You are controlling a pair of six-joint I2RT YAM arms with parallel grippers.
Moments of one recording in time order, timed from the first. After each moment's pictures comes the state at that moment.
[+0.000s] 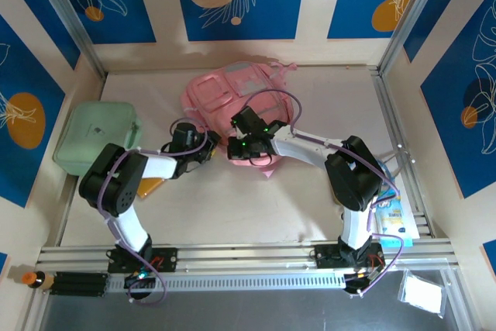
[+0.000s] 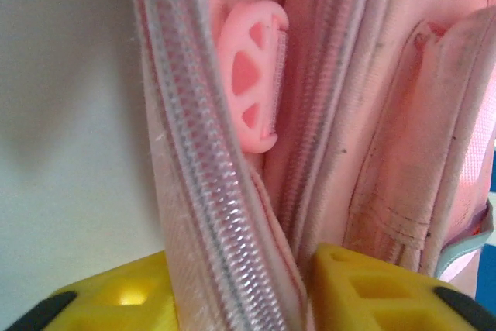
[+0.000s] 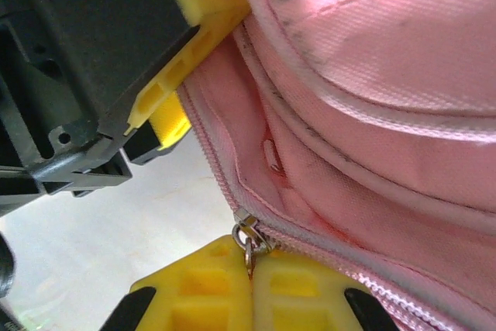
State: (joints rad) left arm -0.40 1.75 0.69 0.47 0.27 -1.30; right arm 0.77 1.86 1.32 -0.48 -0.20 0.64
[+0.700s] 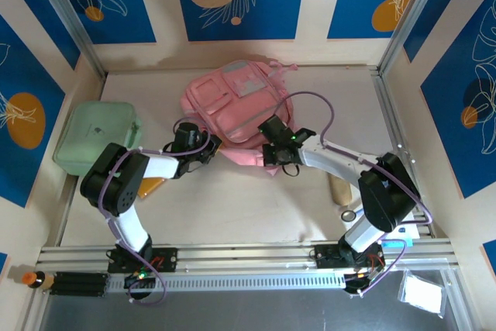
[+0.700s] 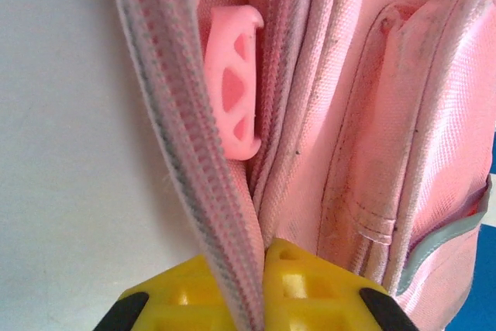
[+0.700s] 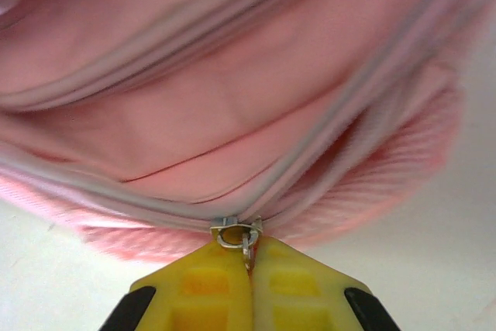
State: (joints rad) left arm -0.41 1.76 0.70 0.47 0.28 -1.28; right arm 0.66 1.59 1.07 -0.64 0.18 0.54
